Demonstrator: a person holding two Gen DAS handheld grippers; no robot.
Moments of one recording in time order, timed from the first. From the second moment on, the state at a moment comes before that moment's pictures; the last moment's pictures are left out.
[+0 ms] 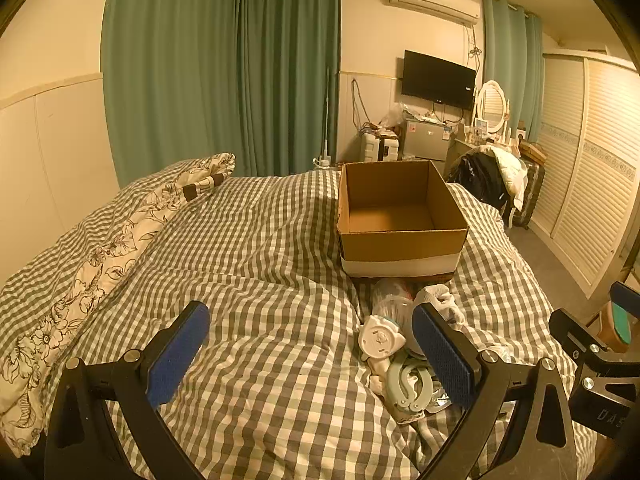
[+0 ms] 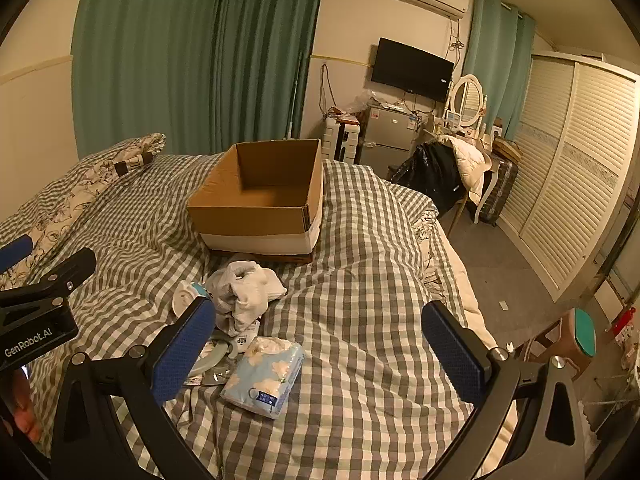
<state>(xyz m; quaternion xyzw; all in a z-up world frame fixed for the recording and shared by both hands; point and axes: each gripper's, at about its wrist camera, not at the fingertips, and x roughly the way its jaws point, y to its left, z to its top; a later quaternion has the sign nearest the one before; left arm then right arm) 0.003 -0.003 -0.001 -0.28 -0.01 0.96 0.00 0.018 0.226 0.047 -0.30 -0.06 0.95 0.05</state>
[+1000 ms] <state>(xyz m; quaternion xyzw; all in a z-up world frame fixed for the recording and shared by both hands) 0.007 -0.013 0.002 -0.27 -0.01 0.96 0.01 0.022 0.211 0.050 -0.30 -0.06 0.95 0.02</state>
